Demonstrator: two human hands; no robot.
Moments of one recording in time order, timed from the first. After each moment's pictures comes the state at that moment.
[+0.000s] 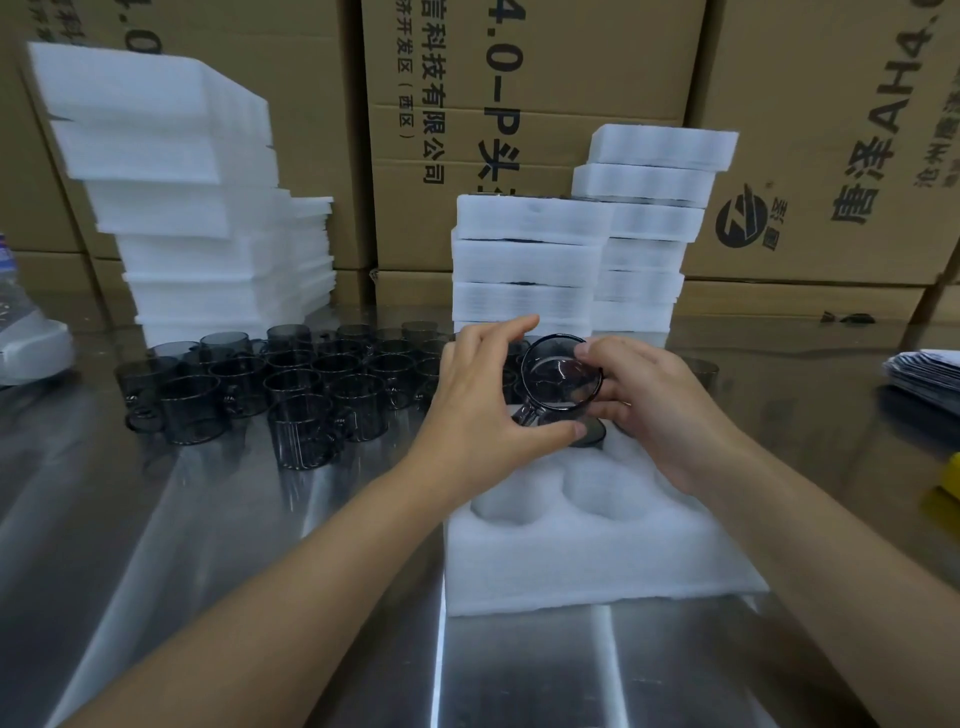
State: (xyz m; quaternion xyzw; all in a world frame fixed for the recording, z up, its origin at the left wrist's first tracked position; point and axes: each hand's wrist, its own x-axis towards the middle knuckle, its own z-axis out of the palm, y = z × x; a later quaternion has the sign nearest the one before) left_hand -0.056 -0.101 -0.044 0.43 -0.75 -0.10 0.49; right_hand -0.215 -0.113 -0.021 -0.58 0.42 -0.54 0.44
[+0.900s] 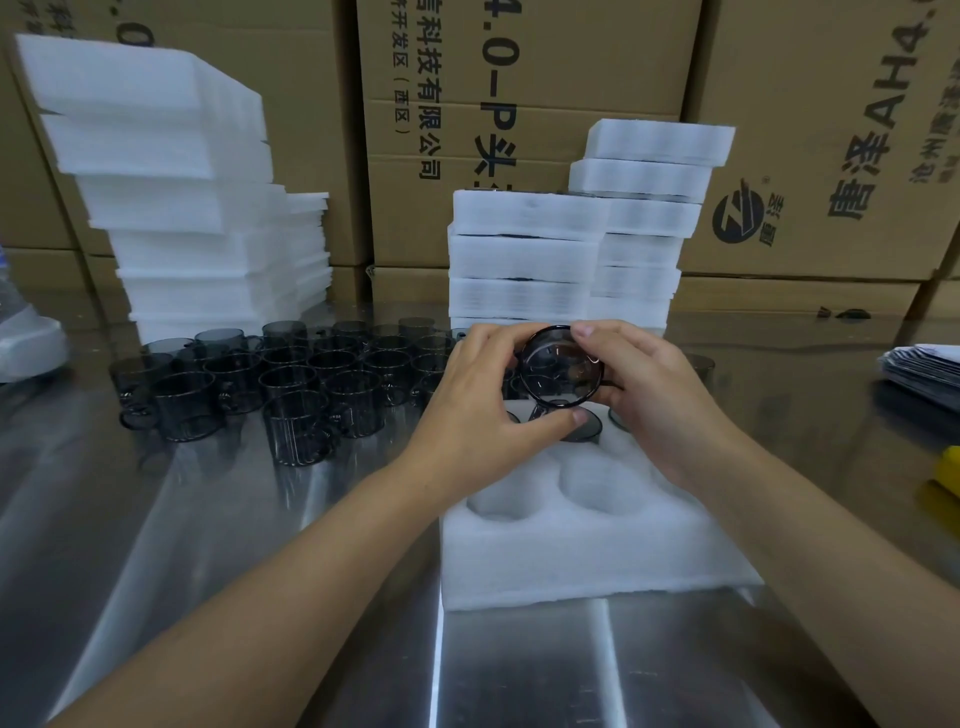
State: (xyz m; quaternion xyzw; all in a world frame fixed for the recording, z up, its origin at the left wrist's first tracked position) left_hand -0.057 -0.096 -0.040 0.40 -0.76 -0.12 0.49; right_hand -0.215 -0.111 -0.021 -0.61 0.35 -0.56 0.44
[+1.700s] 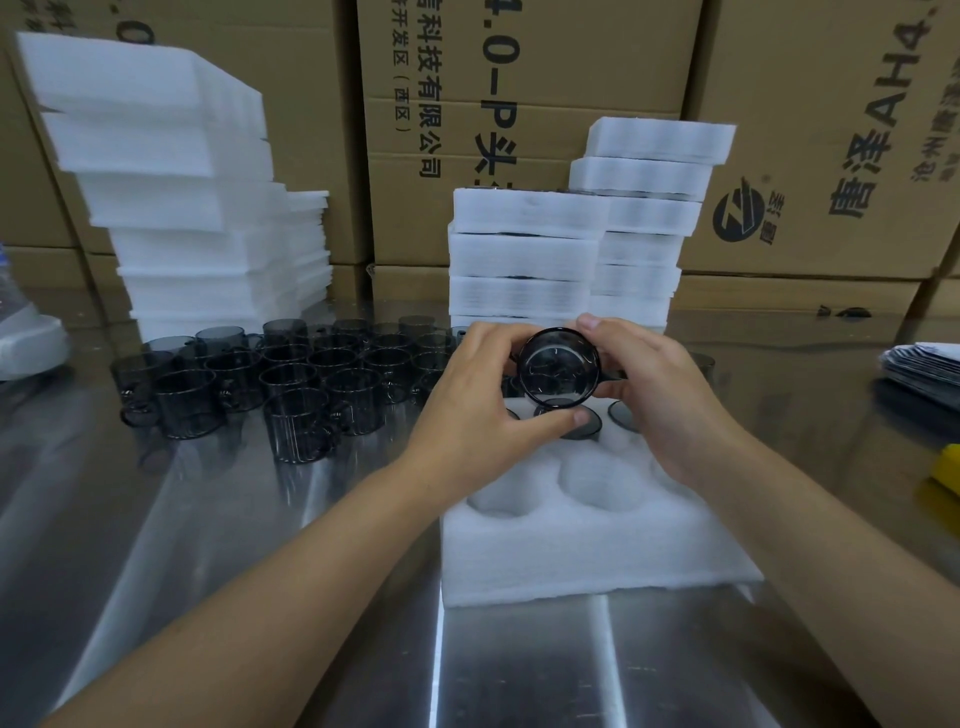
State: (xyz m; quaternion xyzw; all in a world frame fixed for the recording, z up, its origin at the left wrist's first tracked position) left_hand -0.056 -0.101 -0.044 0.39 -0.76 -0.10 0.50; right_hand -0.215 -0.108 -0.018 -0.62 0.42 -0.53 0.39
